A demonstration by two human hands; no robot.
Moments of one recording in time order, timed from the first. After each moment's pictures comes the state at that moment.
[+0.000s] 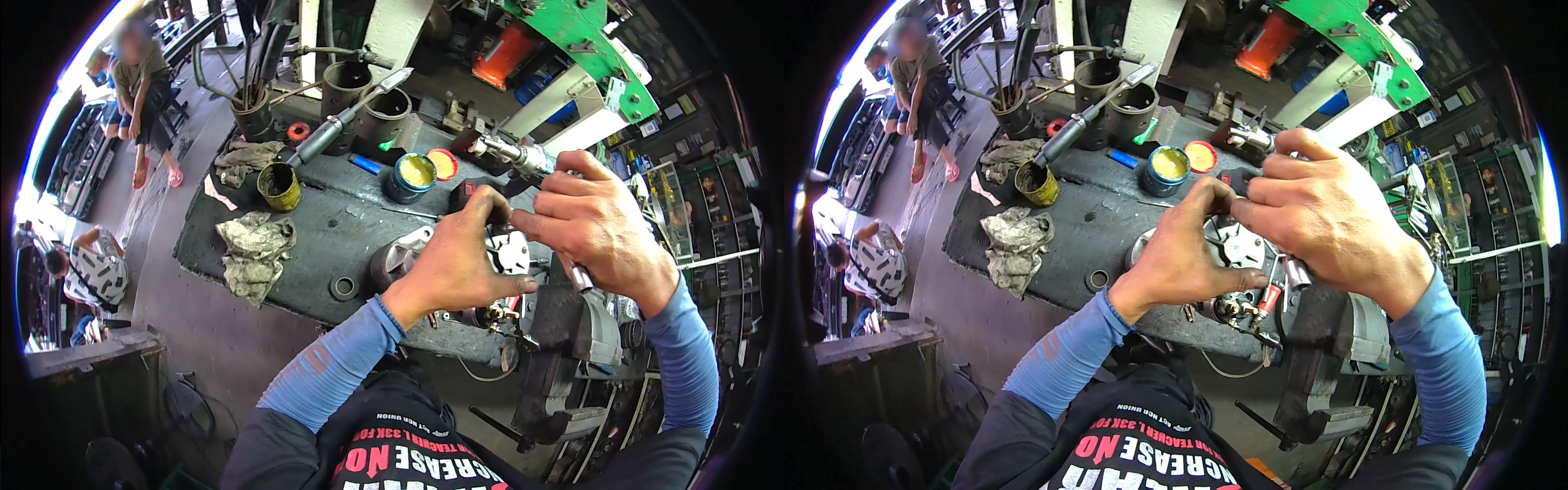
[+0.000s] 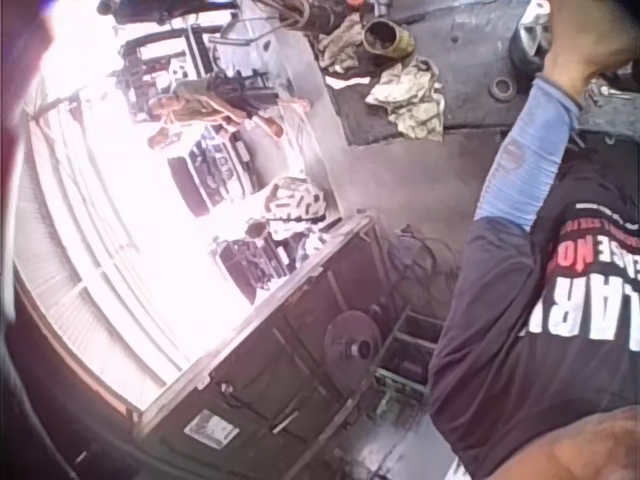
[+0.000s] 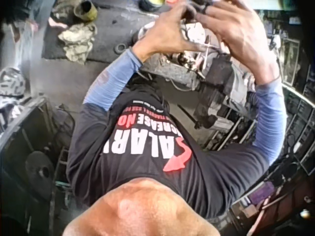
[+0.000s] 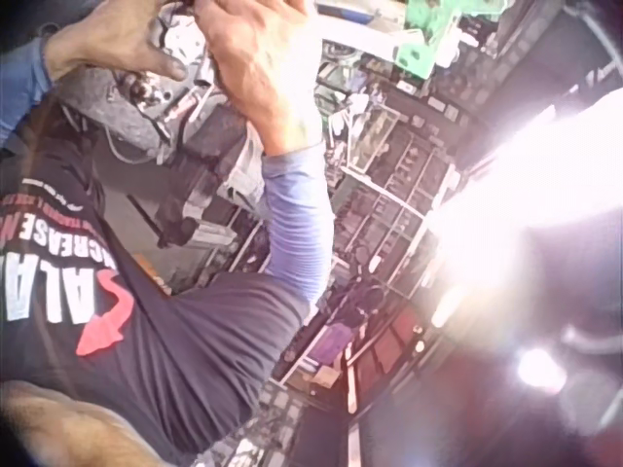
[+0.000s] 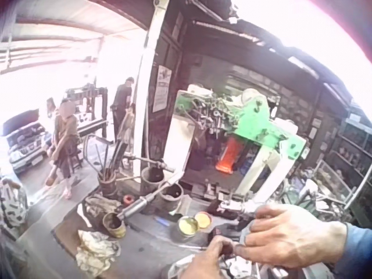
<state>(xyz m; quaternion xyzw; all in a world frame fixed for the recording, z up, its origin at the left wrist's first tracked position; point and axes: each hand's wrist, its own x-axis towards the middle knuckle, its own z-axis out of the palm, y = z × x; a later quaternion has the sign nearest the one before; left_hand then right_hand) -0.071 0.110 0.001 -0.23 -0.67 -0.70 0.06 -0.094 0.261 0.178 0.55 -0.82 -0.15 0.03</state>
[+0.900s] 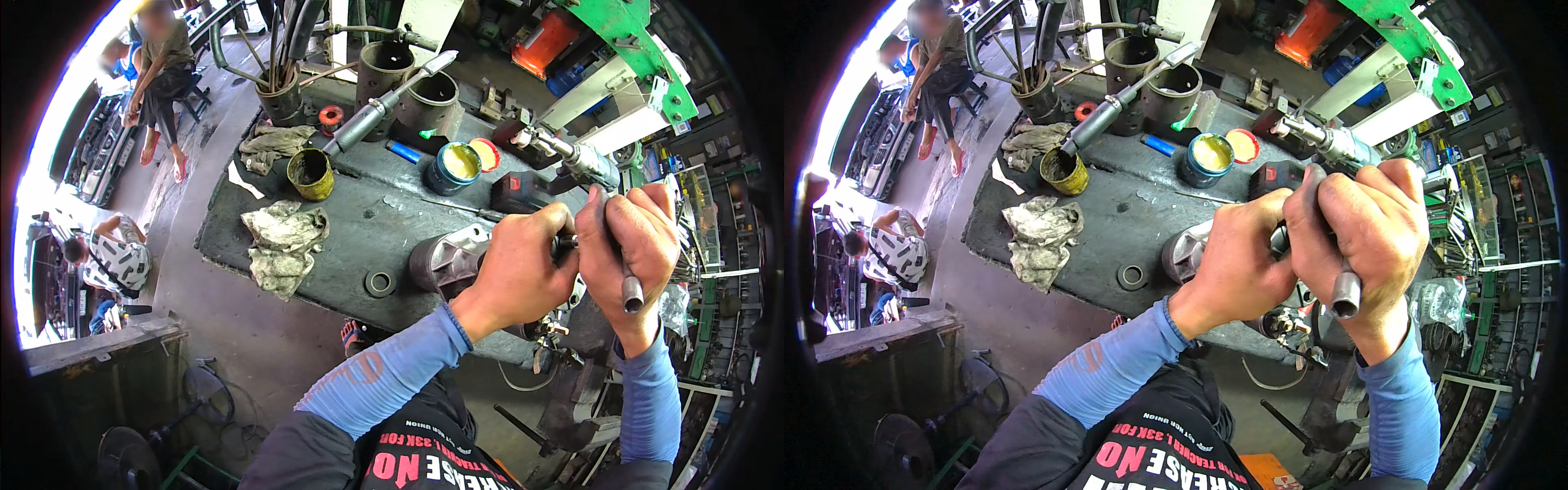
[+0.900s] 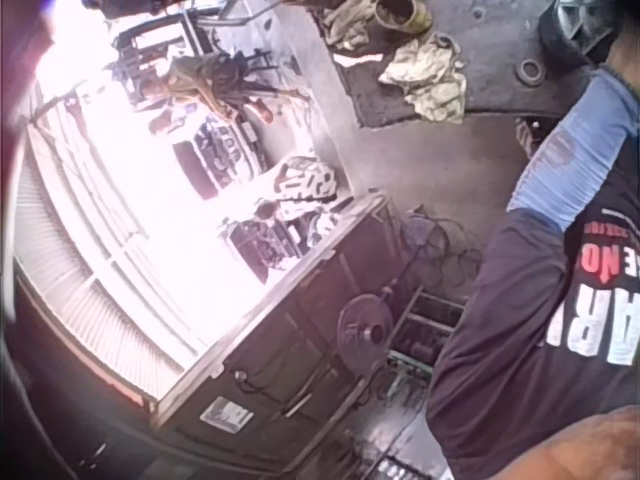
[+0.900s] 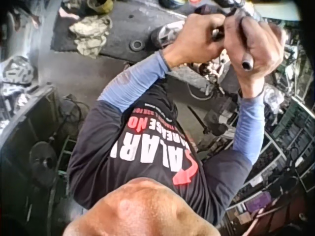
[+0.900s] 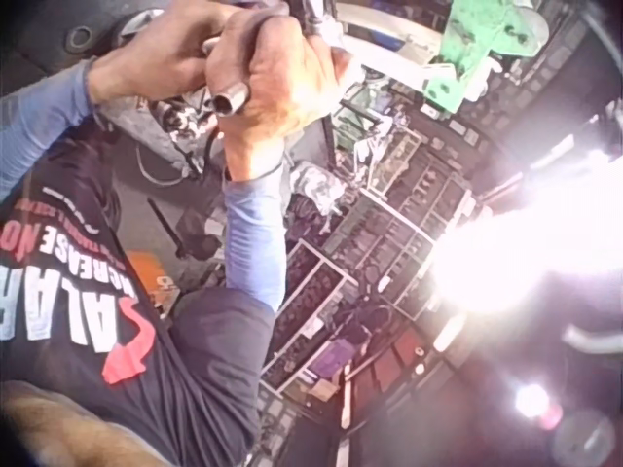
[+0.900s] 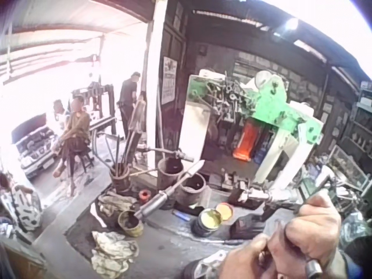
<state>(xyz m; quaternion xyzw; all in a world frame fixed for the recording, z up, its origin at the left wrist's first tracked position) -0.076 0.128 -0.006 -0.19 -0.61 -0.75 0.15 -0.079 0.226 0.113 0.34 -0.88 0.07 0.31</state>
